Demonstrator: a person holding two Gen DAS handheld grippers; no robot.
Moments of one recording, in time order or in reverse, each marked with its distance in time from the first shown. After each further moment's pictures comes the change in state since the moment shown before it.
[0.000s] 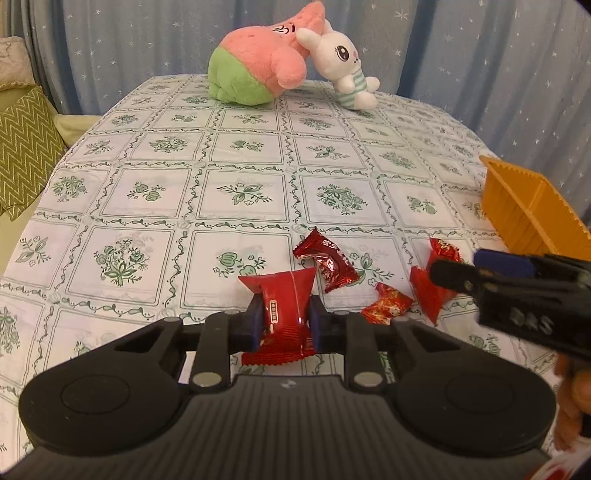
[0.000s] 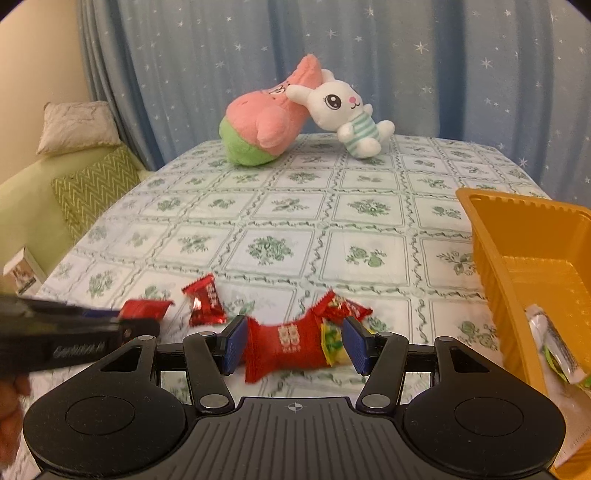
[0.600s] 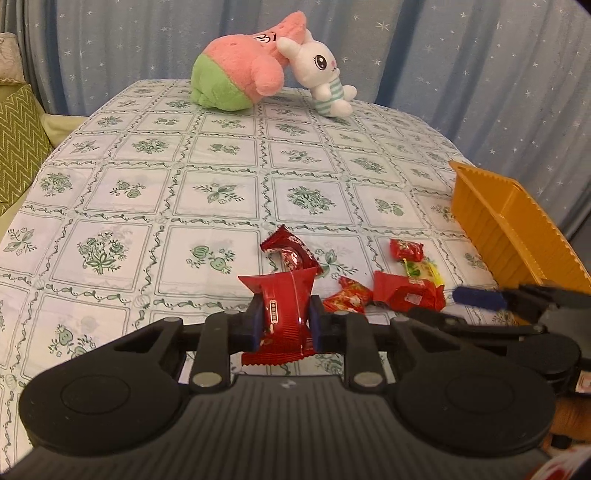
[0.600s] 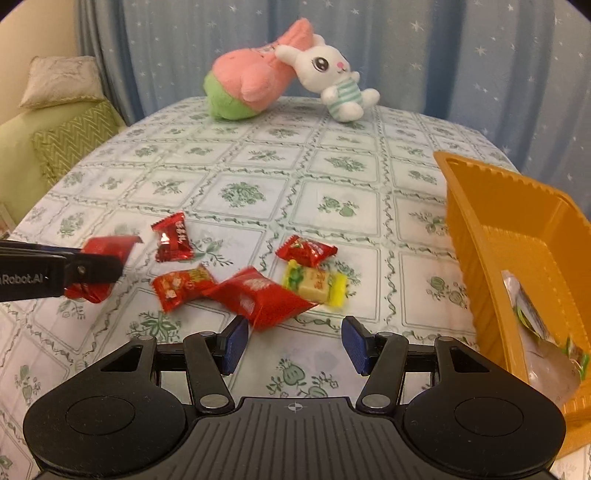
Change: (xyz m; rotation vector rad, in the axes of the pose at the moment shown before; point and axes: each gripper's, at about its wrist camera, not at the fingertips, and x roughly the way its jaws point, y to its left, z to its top) left arm -0.015 -0.011 -0.009 -0.008 -0.025 -0.066; right arm -0.007 -0.003 -0.030 -0.104 0.082 -0.078
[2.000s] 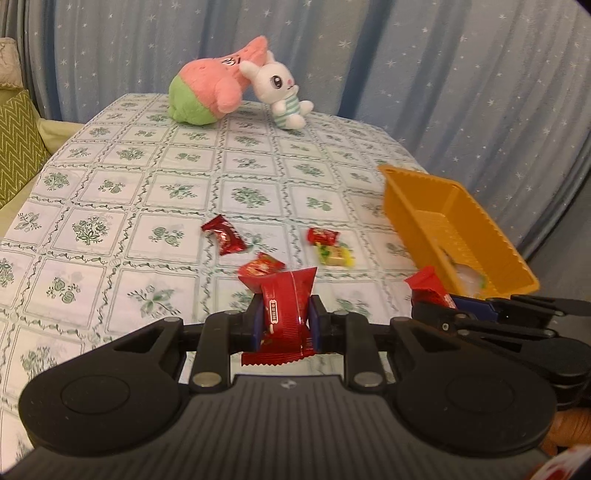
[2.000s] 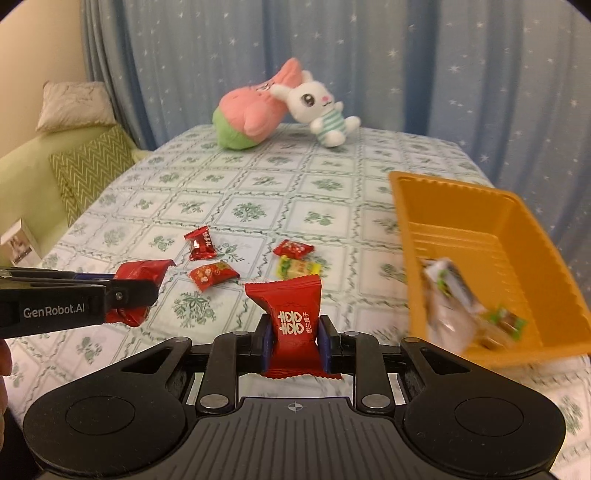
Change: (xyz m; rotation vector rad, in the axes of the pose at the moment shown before) left arm -0.083 -0.064 -0.025 -0.011 -0.037 -0.053; right arm -0.118 -0.014 -0.020 0.078 -0.030 0.001
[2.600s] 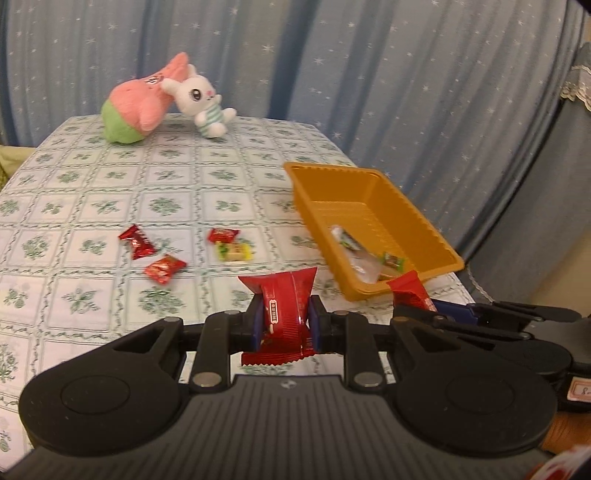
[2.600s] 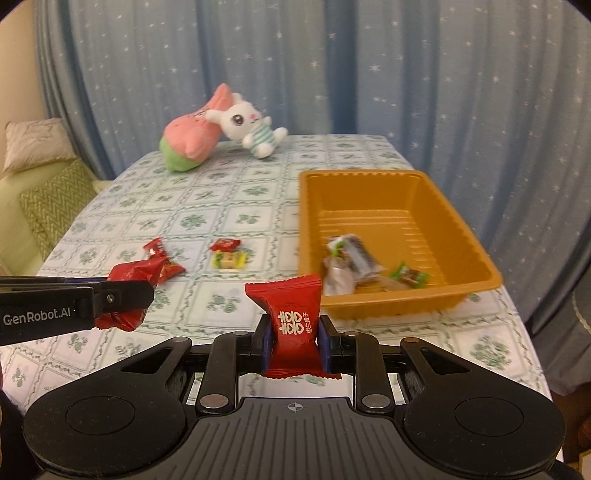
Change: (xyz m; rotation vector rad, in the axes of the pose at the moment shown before) left arm -0.030 -0.086 -0.008 0.097 -0.001 -0.117; right arm -0.075 -0.051 -0.026 0.130 -0.033 -0.108
